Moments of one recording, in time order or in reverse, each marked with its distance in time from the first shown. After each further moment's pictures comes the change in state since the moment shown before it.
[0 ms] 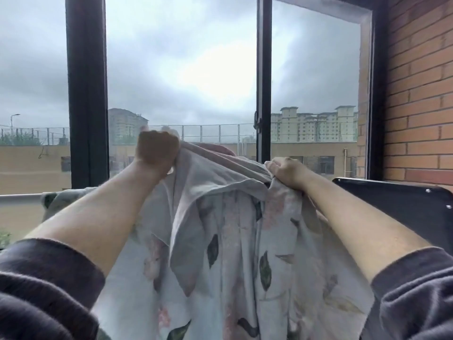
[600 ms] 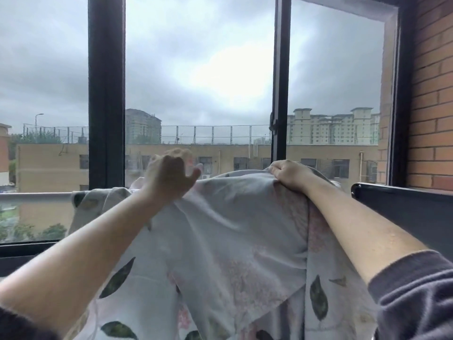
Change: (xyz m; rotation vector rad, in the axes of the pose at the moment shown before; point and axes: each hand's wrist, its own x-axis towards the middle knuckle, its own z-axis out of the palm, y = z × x) left_hand -0.039 -0.001 0.027 -0.686 0.005 -0.109; right_hand 0.032 -0.017 0.020 -0.068 -0.042 -0.029
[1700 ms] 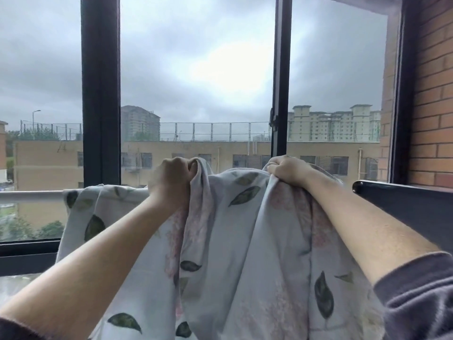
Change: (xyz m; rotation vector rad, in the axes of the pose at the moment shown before) left_hand 0.000 0.008 0.025 -0.026 0.016 -0.241; right_hand 0.006 -0.009 -0.001 -0.002 -0.046 0.024
